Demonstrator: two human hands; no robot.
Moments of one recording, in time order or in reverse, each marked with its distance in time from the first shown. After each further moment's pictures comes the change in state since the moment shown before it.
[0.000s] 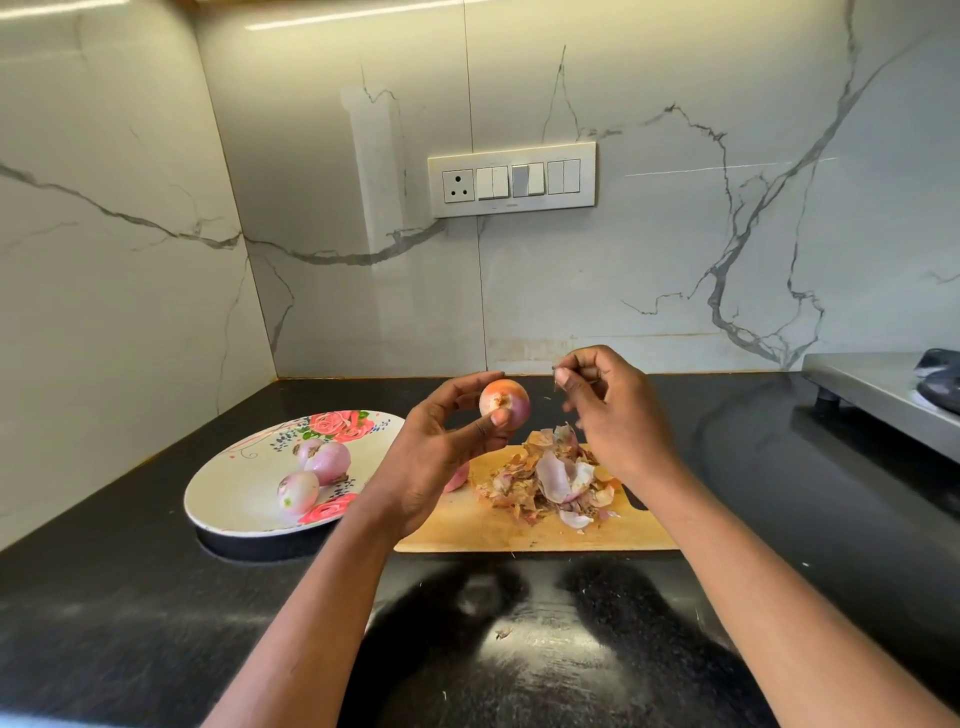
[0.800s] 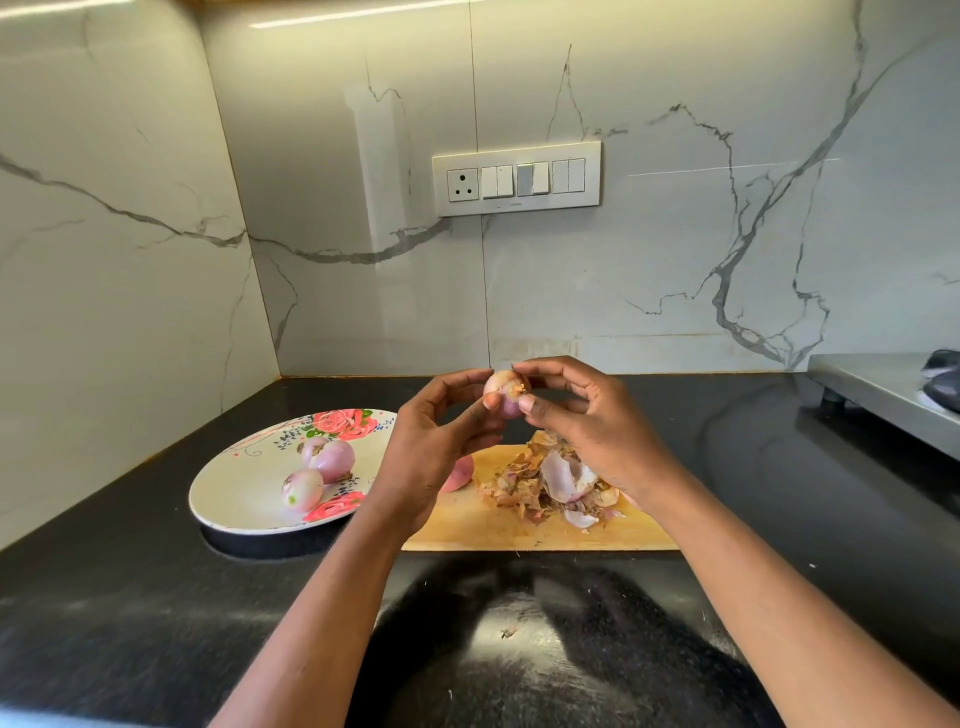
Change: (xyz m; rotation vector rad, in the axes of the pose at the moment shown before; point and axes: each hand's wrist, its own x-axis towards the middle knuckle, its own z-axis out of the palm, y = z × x) left_hand 0.000 -0.001 0.002 0.016 0.157 0.034; right_hand -0.005 -0.008 0.008 0.268 -0.291 0.058
